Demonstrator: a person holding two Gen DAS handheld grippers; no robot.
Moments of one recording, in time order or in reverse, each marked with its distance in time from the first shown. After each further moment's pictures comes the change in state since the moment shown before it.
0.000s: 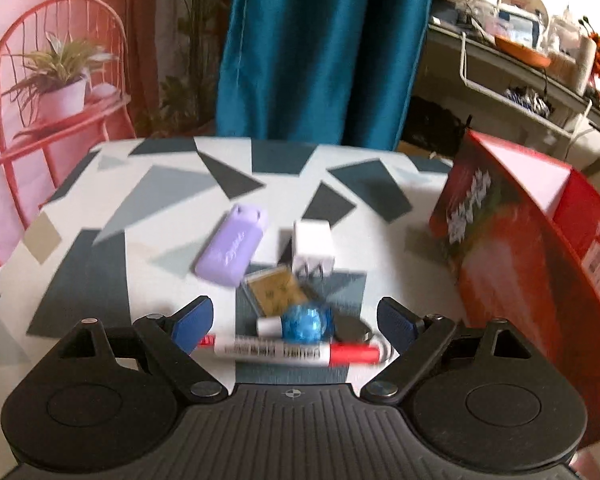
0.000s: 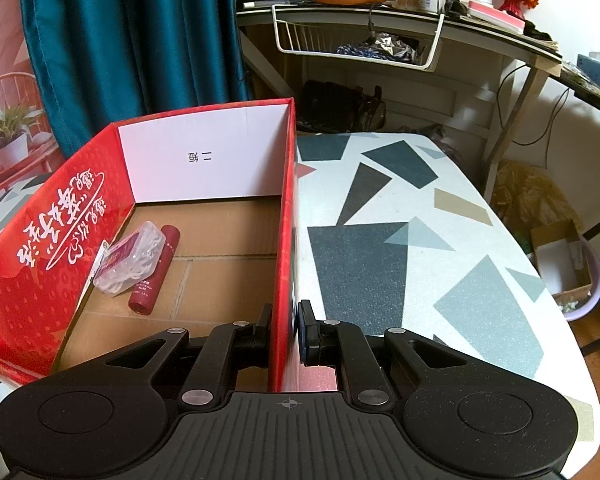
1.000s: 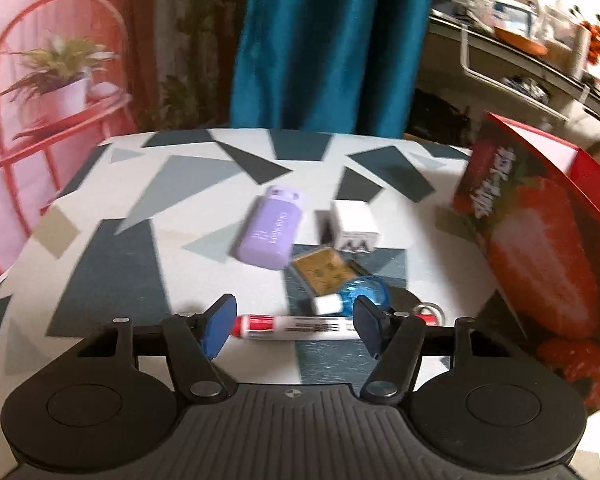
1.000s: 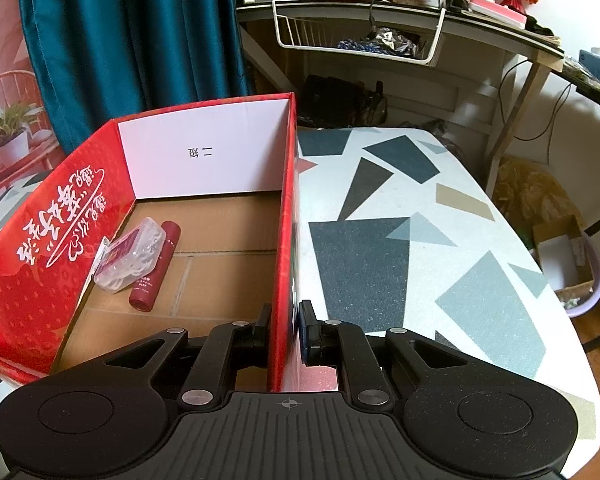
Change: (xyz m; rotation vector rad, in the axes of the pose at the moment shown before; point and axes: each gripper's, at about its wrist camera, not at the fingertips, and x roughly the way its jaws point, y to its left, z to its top) left arm 0.004 0.035 -0.013 0.064 0.001 -0.020; right arm 0.003 0.001 0.000 0.000 0.015 0.002
